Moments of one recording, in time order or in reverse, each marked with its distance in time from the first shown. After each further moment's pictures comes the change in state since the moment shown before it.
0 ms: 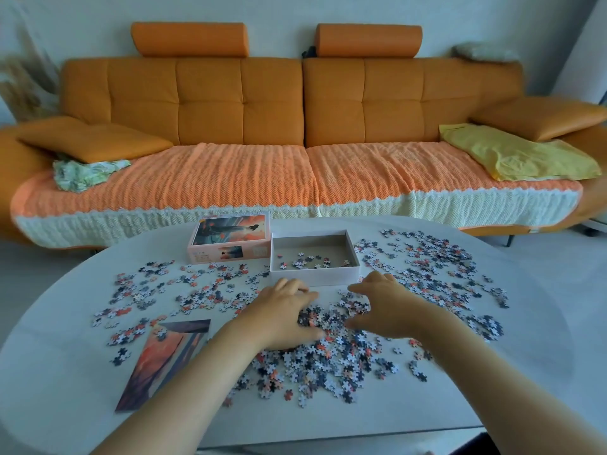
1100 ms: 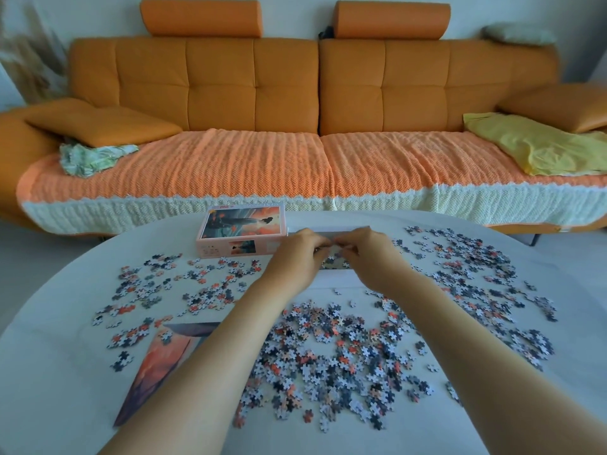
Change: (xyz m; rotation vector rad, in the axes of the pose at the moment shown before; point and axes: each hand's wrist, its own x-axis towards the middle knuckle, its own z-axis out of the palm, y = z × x) left_hand 0.066 -0.026 -0.029 -0.406 0.451 -0.066; right_hand 0.089 -0.040 -0.018 0.219 0.409 -0.136
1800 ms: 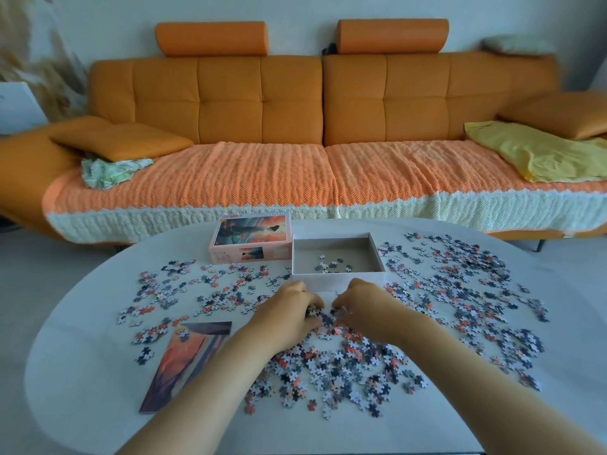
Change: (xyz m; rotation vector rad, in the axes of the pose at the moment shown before) left_hand -0.078 -0.001 -0.004 0.239 -0.290 -0.074; right_hand -0.059 -0.014 0.013 -0.199 -0.398 0.041
